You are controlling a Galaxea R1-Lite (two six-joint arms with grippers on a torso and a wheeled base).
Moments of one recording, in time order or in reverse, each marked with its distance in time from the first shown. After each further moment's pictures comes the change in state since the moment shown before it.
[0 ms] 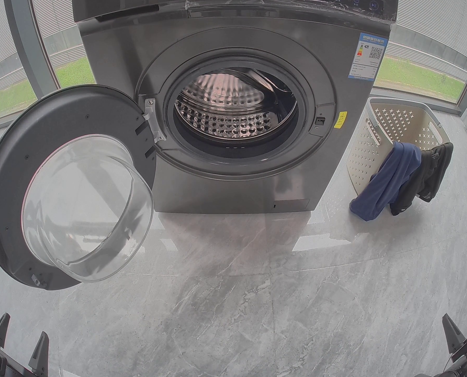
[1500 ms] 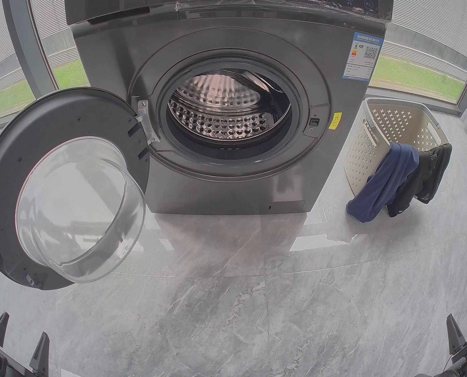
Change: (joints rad) left arm 0.003 0.000 0.000 0.000 0.000 0.039; right arm -0.040 -0.112 0.002 0.056 -0.053 -0.071
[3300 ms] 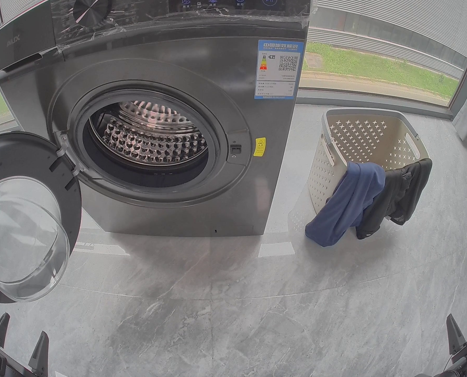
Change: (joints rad) left arm -0.001 0.000 0.000 0.000 0.004 -0.035; right arm 0.000 0.003 0.000 0.001 0.002 0.000
